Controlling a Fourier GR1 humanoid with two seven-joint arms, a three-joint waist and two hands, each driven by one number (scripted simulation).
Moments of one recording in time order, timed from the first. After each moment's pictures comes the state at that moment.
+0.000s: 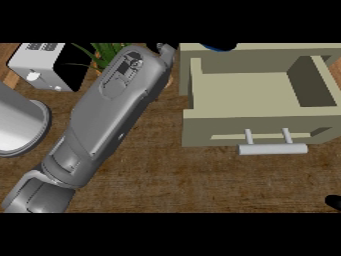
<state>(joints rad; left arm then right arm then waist) -1.26 0.02 -0.18 -0.80 0.30 0.42 0.17 0.06 -0.11 -0.33 -2.25 -0.08 0.08 0.31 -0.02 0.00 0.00</state>
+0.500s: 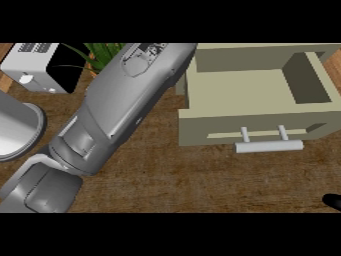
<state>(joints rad) -1.47 0.00 -0.21 -0.57 0.36 0.45 0.17 0.03 -0.11 -0.31 -2.26 -0.07 0.07 0.34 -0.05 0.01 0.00</state>
